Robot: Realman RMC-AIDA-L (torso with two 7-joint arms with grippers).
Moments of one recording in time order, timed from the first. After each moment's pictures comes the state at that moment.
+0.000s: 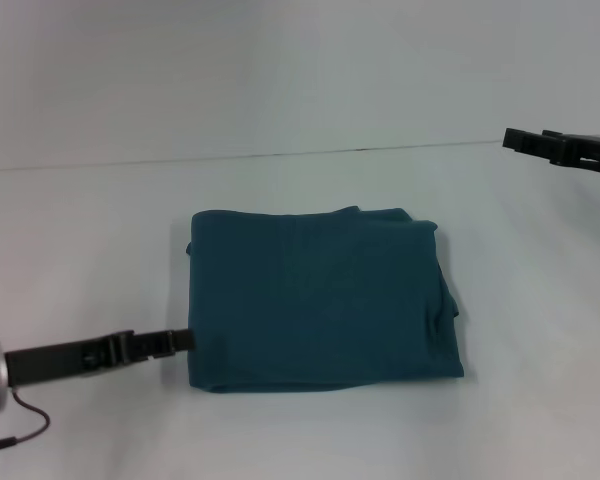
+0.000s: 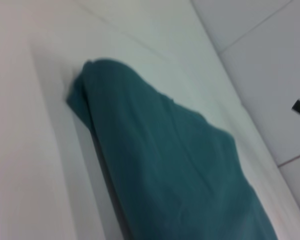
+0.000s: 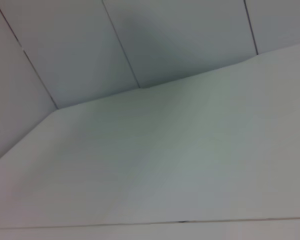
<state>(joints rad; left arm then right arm) -0.49 -2.10 0.69 0.68 2.10 1.42 -2.15 0.53 2.02 -0.77 -0.81 -1.90 -0.97 1.98</state>
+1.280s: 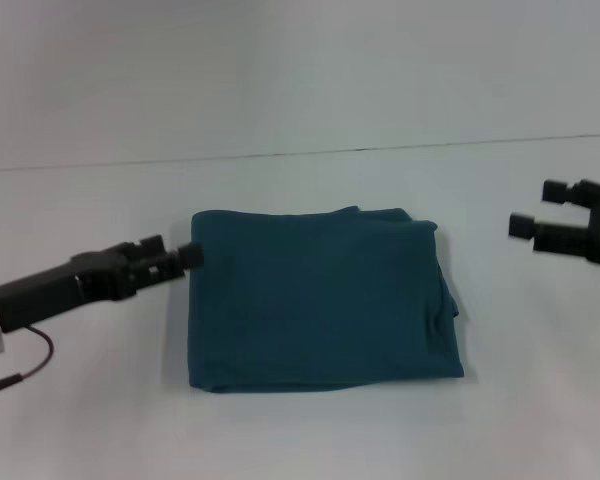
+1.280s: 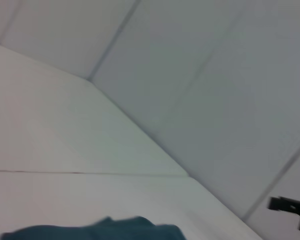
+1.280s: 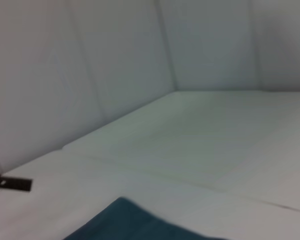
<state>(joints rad) -0.51 -2.13 0.58 0.71 1.93 1.47 -1.75 0.43 2.00 -0.56 -0.82 -1.93 -1.51 1.53</state>
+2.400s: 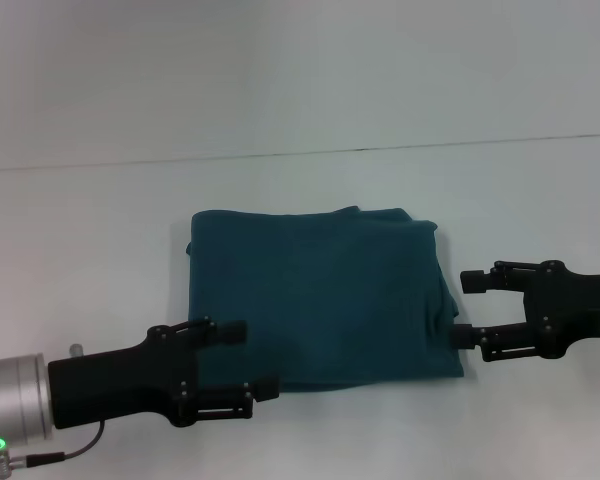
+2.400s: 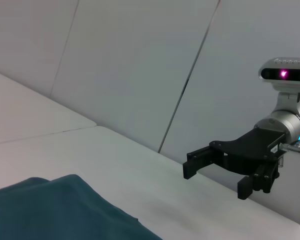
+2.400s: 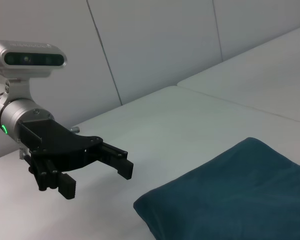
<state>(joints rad) -0.47 -2.16 0.73 0.67 1.96 1.62 -1.42 0.48 2.02 -0.66 -0.81 -2.06 -1.70 1.51</state>
